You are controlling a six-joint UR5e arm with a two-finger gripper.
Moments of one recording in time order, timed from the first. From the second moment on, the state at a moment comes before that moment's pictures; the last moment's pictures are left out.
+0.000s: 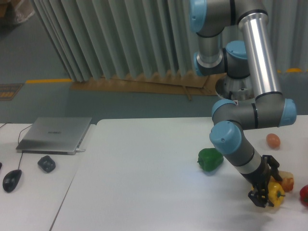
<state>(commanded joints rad) 2.28 -2.13 -1.45 -1.05 2.06 2.13</state>
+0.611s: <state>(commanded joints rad) 2.28 -2.09 -1.43 -1.06 2.02 2.02</state>
